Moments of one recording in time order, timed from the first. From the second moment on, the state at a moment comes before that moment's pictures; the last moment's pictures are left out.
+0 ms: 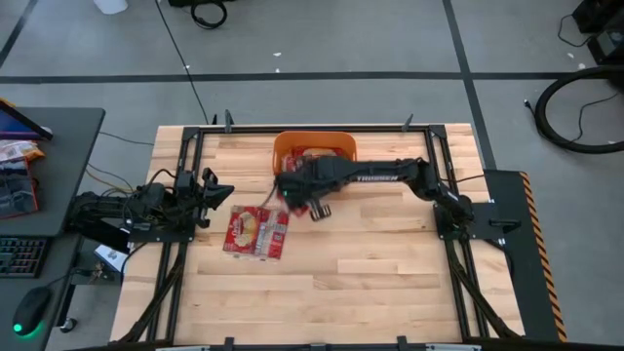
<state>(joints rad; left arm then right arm) -0.06 0.03 0.01 0.36 -0.27 -0.33 0.00 2.24 2.28 -1.36 0.32 -0.38</state>
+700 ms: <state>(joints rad) -0.06 0.03 0.01 0.36 -0.27 -0.30 -0.39 2.24 2.24 -1.31 0.10 -0.10</state>
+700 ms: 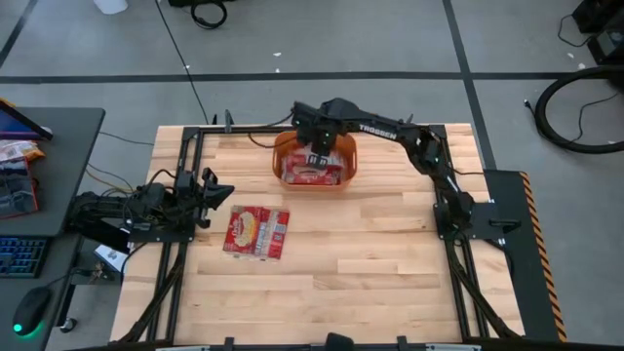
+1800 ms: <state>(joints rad) -0.23 0.35 0.01 0.52 -0.30 -0.35 0.07 1.77 1.45 -0.74 0.29 0.07</state>
